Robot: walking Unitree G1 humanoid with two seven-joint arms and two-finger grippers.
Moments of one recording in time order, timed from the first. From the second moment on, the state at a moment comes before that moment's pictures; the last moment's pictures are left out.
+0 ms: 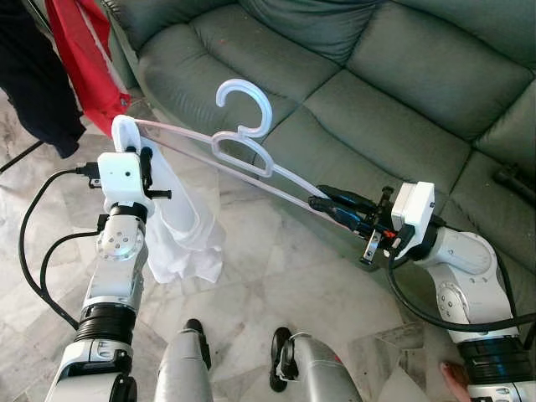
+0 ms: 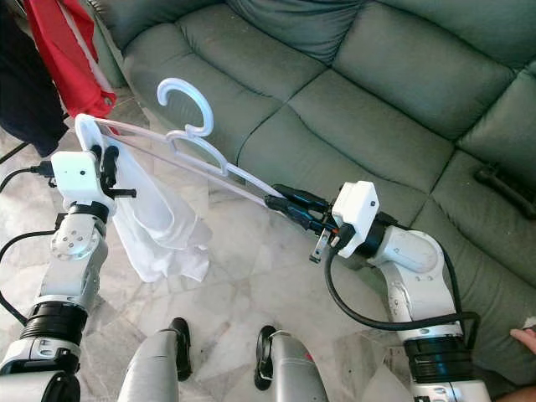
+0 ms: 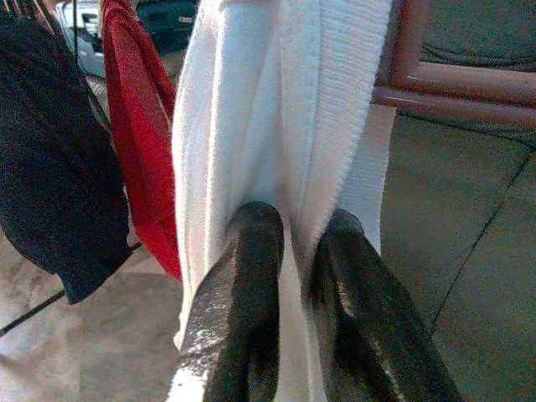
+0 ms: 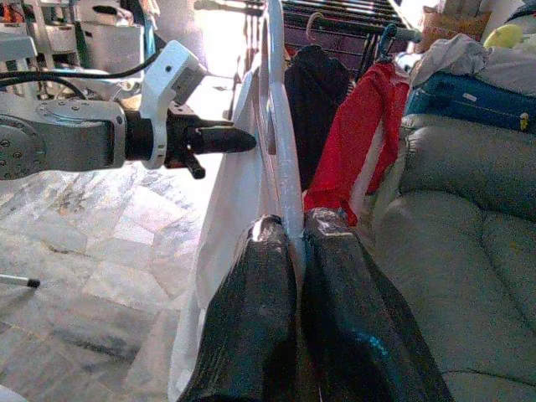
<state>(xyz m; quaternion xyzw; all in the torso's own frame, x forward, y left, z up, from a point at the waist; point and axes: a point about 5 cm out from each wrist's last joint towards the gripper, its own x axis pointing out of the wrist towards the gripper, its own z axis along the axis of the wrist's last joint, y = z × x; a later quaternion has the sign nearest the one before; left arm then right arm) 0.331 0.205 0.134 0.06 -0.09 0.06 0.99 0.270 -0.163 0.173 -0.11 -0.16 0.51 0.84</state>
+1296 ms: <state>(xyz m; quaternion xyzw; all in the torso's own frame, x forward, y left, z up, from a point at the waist) 0.331 0.212 0.178 0.16 -0.17 0.04 0.97 0.267 -0.158 0.126 -0.03 -0.08 0.46 0.89</state>
